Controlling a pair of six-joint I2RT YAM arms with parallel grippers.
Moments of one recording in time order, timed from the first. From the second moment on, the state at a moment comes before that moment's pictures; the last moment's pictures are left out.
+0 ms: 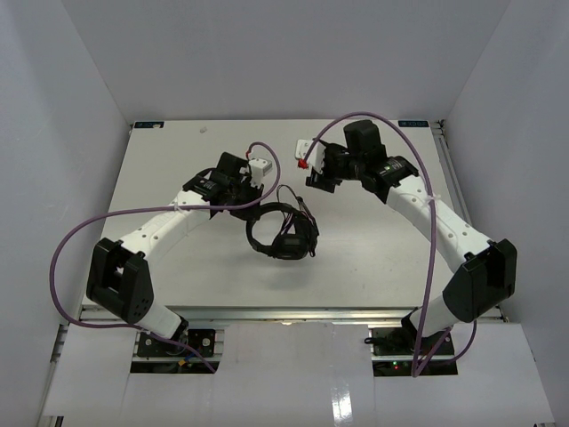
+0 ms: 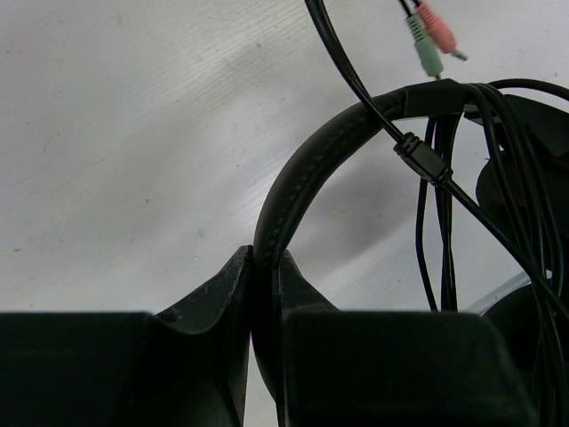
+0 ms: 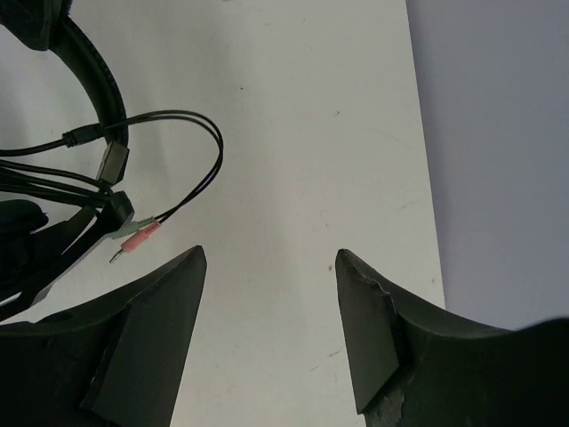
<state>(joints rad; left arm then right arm) -0.51 1.51 1.20 -0.61 0.18 -0.06 0.54 1.50 1.42 -0.47 -0.45 -0.89</state>
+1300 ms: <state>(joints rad) -0.48 1.92 1.26 -0.06 -0.17 -0.16 0.40 1.13 1.02 -0.34 -0.62 -0.53</state>
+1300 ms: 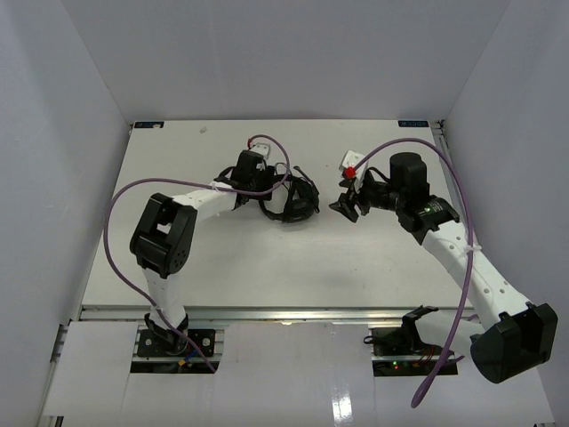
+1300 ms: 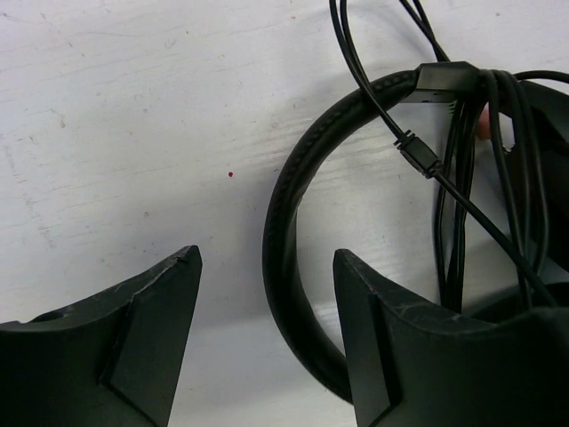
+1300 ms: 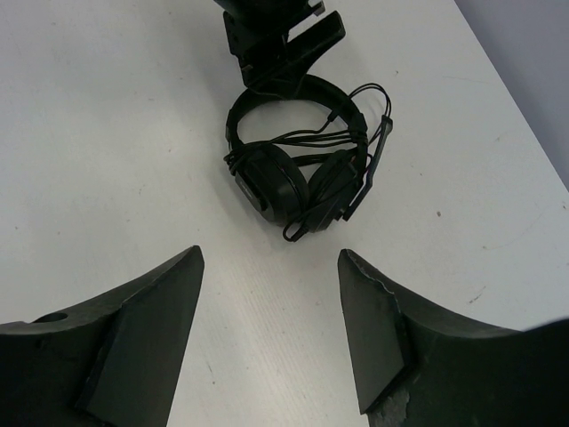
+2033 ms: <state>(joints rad) -0.46 0.78 0.77 -0.08 0.26 -0.26 0.31 0.85 0.87 -0.39 -0.26 -0.24</state>
